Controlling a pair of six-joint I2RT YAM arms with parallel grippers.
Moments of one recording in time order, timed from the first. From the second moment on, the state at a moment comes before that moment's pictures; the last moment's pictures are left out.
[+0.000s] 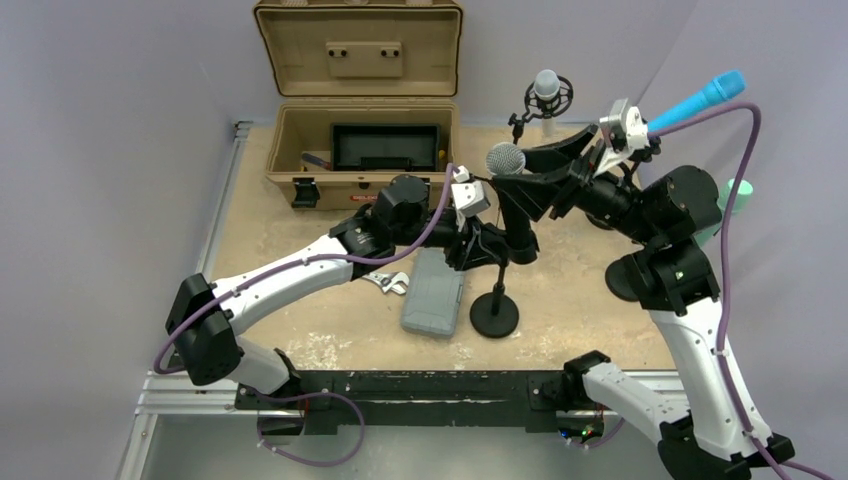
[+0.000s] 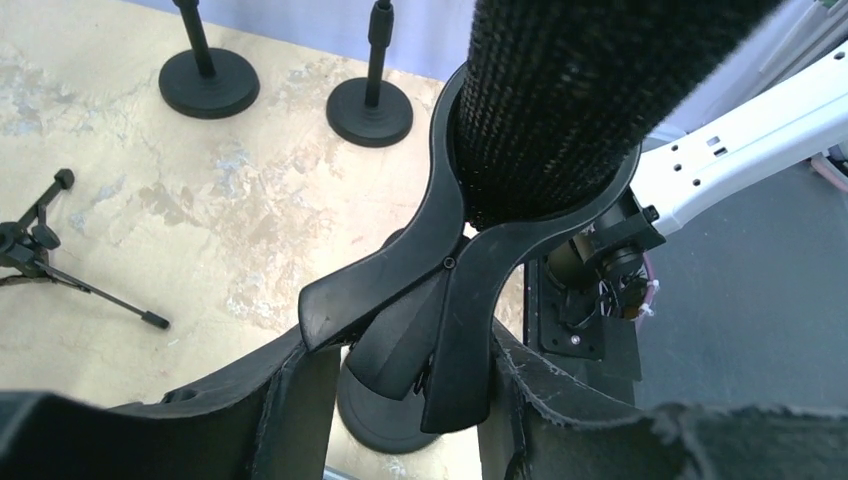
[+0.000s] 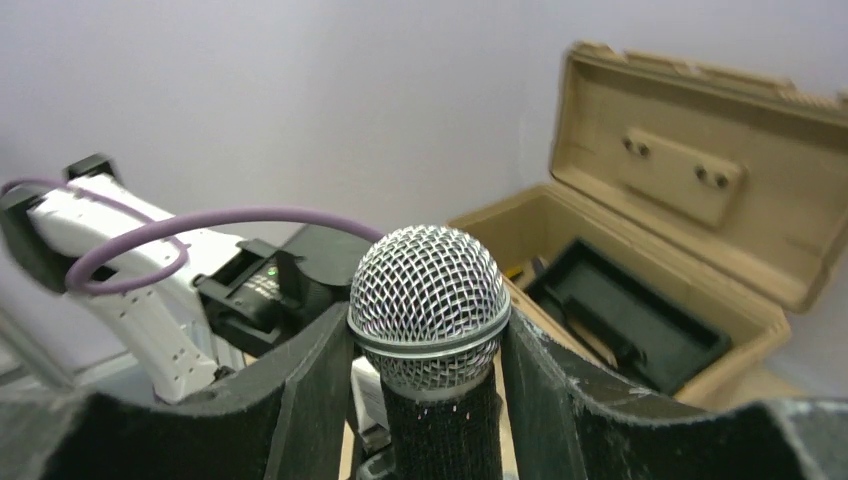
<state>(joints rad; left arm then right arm) -0.91 1.46 1.21 0.04 0.56 -0.07 0.38 0.92 1.39 -0.21 -0.59 0.30</state>
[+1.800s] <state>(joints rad) -0.93 1.42 1.03 0.52 0.61 -0.15 0.37 0.72 1.21 -0.09 -0.78 0.21</state>
